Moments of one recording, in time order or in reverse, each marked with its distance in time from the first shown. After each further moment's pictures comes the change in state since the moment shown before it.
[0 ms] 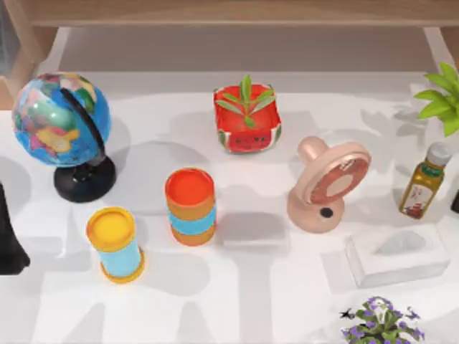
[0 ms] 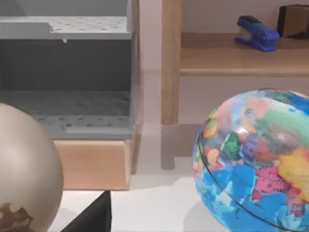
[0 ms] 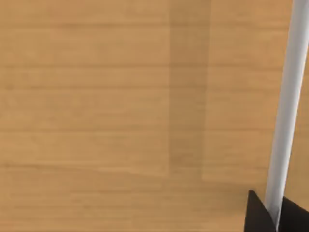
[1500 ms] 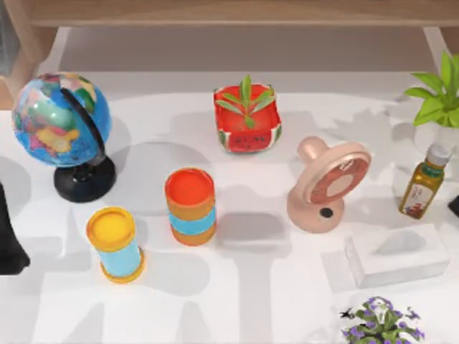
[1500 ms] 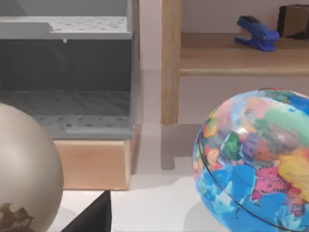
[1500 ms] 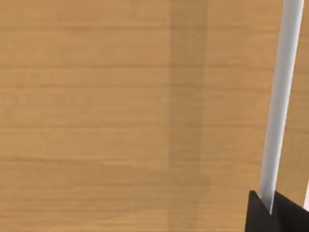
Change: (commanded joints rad) left arm 0.000 0.000 0.000 0.000 0.000 0.000; right arm -0.177 -0.142 -0.380 0.240 -0.187 -0.001
